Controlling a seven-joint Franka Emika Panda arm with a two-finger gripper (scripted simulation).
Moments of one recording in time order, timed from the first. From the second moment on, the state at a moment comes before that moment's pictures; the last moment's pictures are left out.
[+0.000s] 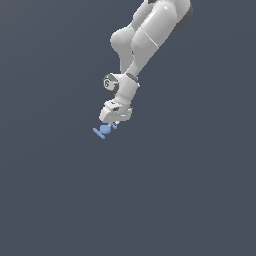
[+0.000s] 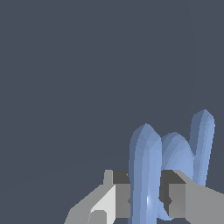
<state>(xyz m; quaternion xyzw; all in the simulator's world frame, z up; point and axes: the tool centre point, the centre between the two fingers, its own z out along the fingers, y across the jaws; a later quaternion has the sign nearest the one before) -0.177 -0.088 0.031 0.92 0.31 0.09 0.24</state>
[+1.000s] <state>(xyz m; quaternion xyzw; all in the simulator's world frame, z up) -0.069 -0.131 0.060 0.91 0.31 0.08 0.24</state>
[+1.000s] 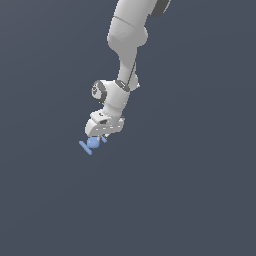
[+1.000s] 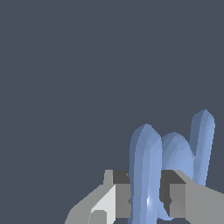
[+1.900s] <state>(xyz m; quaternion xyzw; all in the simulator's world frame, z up) 0.041 -0.171 0.086 0.92 0.31 0.08 0.24</state>
